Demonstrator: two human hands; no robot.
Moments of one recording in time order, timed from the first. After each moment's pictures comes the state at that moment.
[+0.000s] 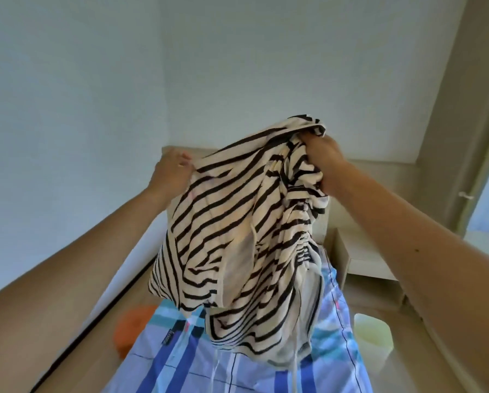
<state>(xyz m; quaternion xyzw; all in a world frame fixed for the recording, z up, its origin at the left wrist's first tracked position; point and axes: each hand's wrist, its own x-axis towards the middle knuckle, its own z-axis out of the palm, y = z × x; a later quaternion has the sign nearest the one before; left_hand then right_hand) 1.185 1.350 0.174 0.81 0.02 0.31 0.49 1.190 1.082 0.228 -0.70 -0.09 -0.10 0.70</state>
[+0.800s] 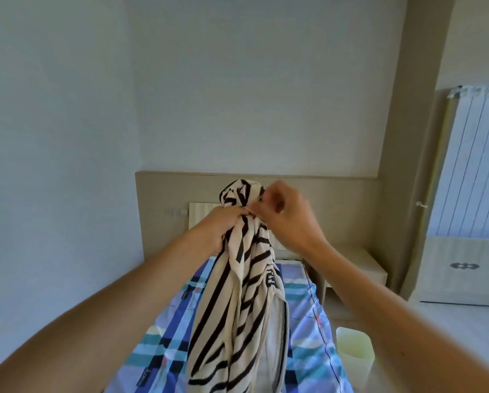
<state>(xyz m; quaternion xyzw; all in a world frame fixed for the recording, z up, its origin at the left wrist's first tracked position) 1.172 1.203 0.166 0.72 0.02 -0.02 0.69 1.140 1.053 0.171 -0.83 -0.21 -0.27 0.45</state>
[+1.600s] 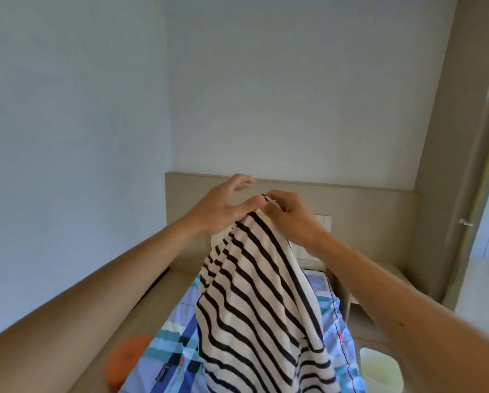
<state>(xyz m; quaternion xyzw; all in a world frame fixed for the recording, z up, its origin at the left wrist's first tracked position) 1.152 1.278 0.195 0.89 -0.20 0.21 0.35 1.179 1.093 0.181 -0.81 -0.32 -0.15 0.48</state>
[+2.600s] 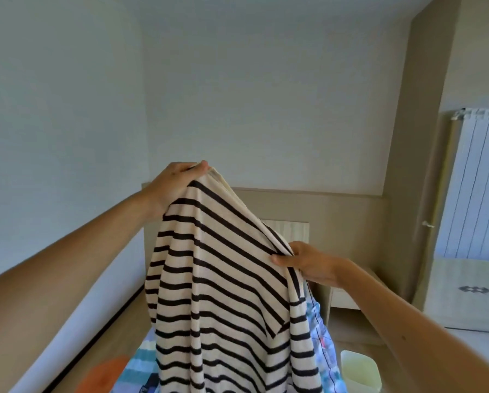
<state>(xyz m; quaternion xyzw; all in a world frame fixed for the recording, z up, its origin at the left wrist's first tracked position) 1.157 1.306 0.247 0.78 -0.17 0.17 0.58 1.184 1.008 0.141 -0.81 -0.24 0.15 0.52</state>
